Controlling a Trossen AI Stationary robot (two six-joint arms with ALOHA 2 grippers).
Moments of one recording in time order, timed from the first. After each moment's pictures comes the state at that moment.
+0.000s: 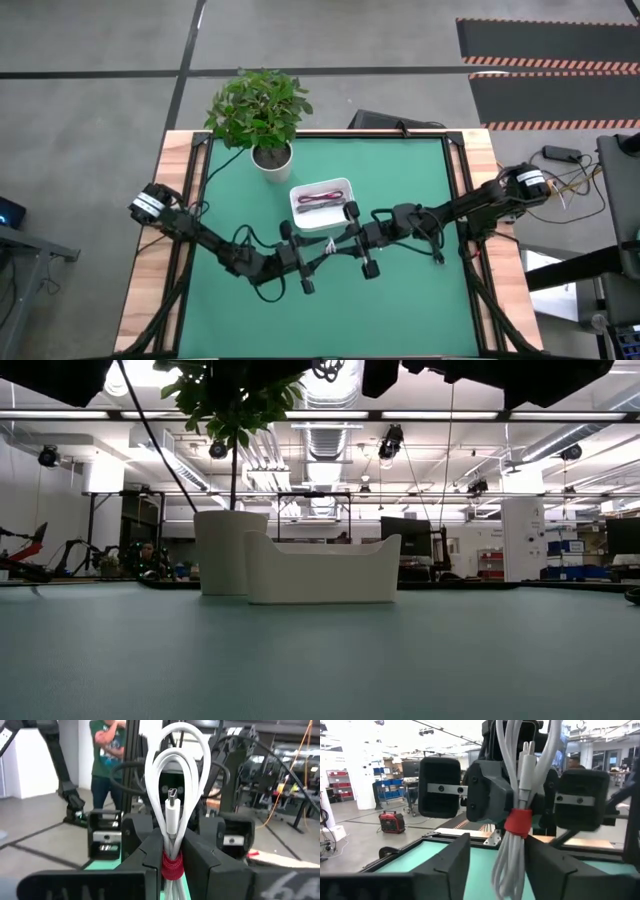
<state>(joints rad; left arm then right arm) -0.51 1.76 0.81 1.21 -0.85 0.18 0.20 1.57 0.75 0.94 -0.14 -0.13</state>
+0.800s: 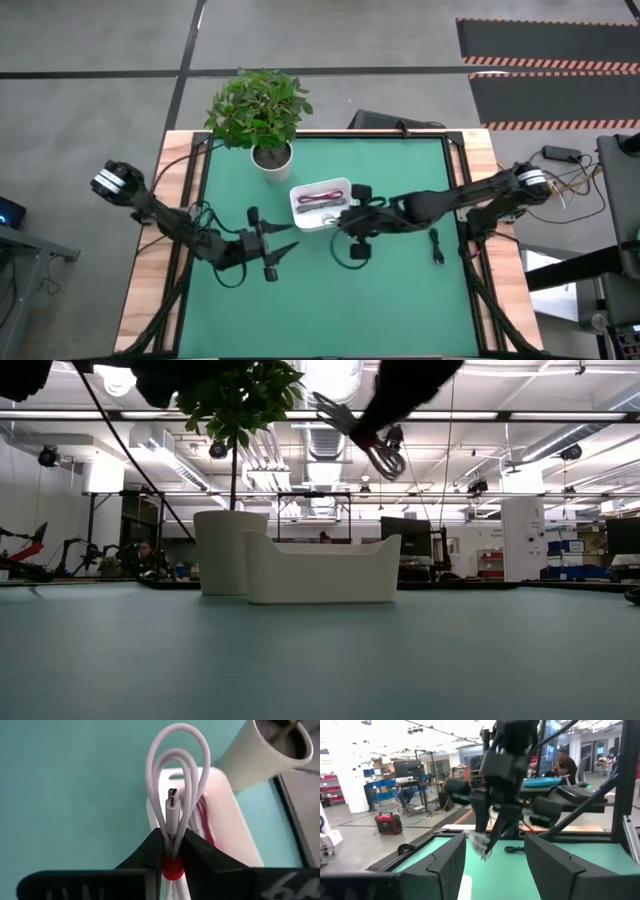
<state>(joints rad) -0.56 1.35 0.50 1.06 -0.86 0.19 0.18 1.58 1.25 -0.49 0.32 -0.02</state>
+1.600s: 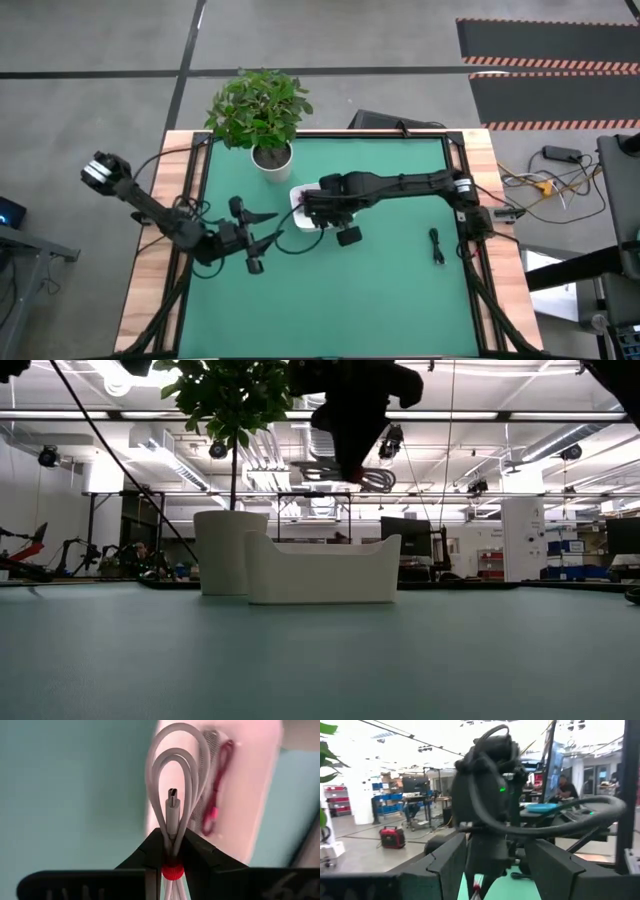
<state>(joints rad) -0.60 1.15 0.48 1.05 -0.90 0.29 0.04 2.10 2.05 -1.33 0.15 -0.31</state>
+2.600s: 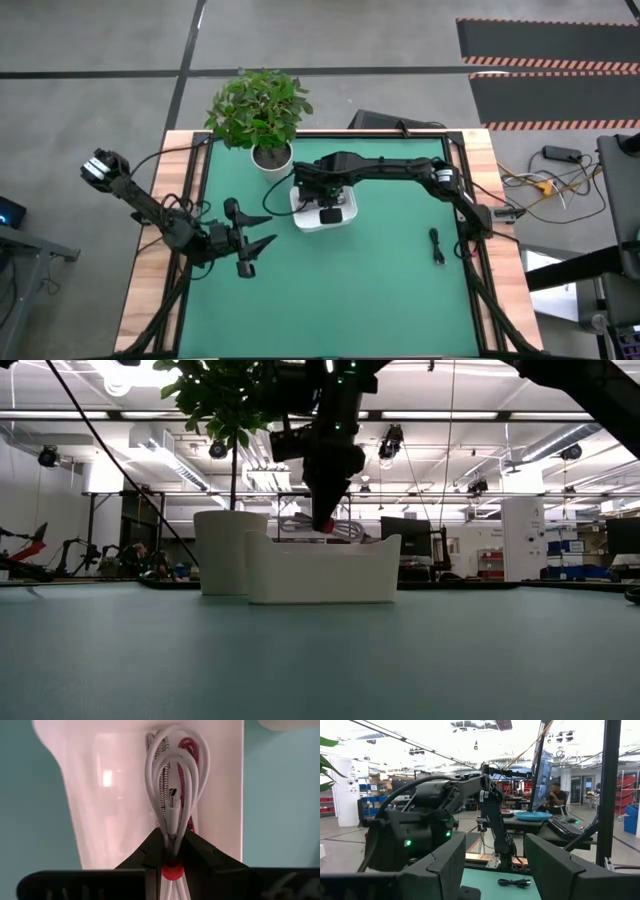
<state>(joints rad) -0.65 1.10 0.48 1.05 -0.90 0.30 -0.14 2.22 2.06 -1.17 0.05 -0.28</state>
